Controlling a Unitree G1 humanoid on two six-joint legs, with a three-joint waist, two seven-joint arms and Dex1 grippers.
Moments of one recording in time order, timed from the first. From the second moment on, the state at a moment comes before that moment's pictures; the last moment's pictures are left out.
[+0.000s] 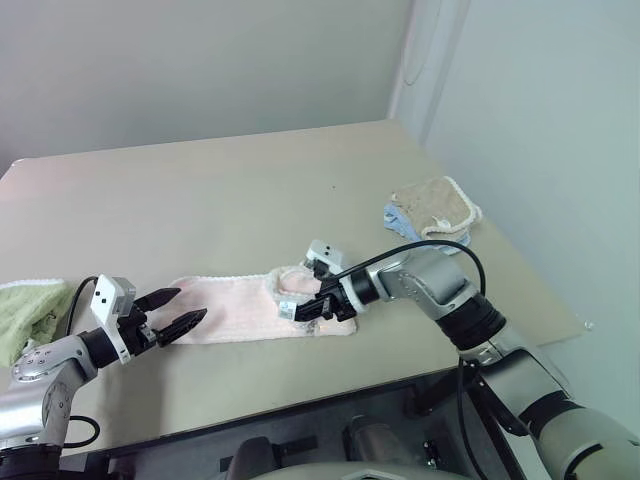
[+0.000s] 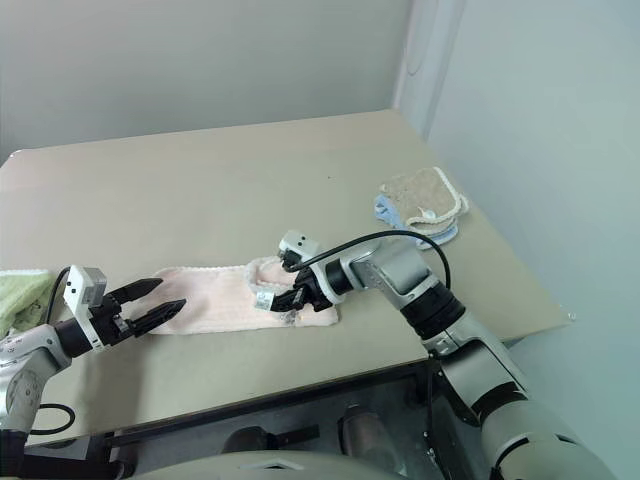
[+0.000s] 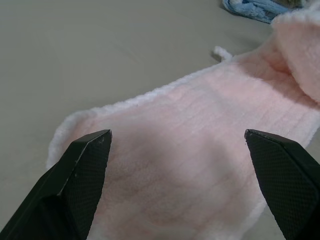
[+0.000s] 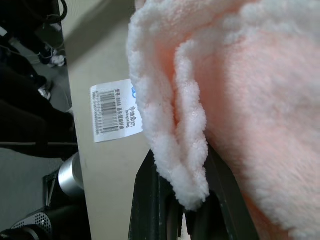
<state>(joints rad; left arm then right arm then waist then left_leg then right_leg) 0.10 0.68 0.33 0.06 -0.53 0.30 -1.02 -0.75 -0.33 0.54 0.12 0.44 1.02 0.99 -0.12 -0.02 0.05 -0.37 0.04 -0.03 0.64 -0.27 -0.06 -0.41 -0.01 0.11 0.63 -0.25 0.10</state>
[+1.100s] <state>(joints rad) 0.20 0.72 0.47 -0.04 -0.64 0.42 -1.02 -0.55 -0.20 0.27 0.36 0.31 0.24 1.10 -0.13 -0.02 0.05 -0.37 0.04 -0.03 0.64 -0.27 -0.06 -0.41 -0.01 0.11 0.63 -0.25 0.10</state>
